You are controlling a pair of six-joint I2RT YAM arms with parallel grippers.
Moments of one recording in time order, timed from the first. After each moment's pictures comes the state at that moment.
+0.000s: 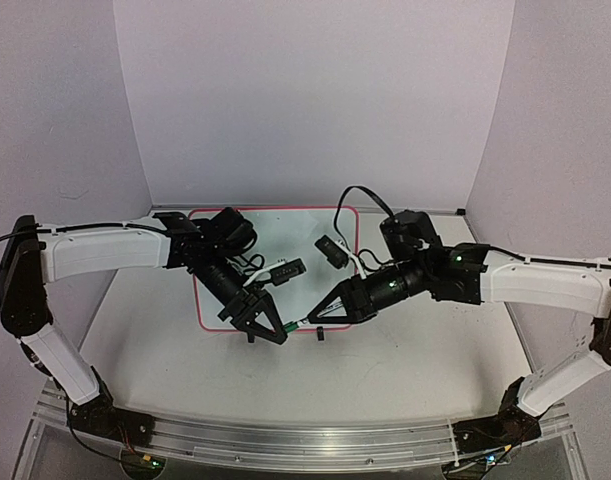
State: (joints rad) left arm -0.85 1.63 1.24 -0.73 1.07 0.27; right arm 0.91 1.43 1.04 -0.17 -0.73 0.50
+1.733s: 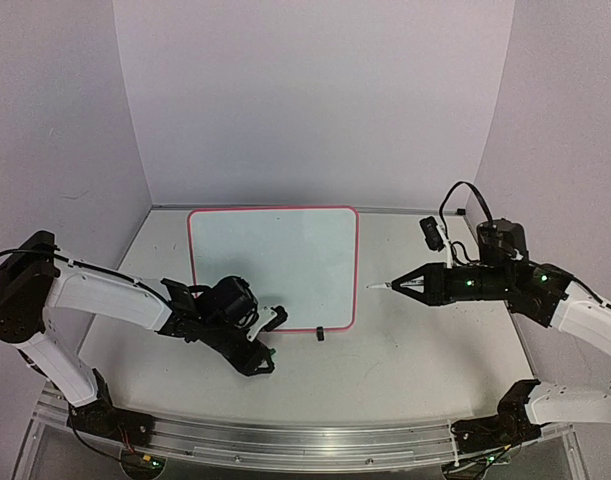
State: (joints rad) left arm -1.03 1.59 0.81 -0.26 0.23 -0.29; right arm 0.62 0.94 0.75 -0.30 -0.44 0.47
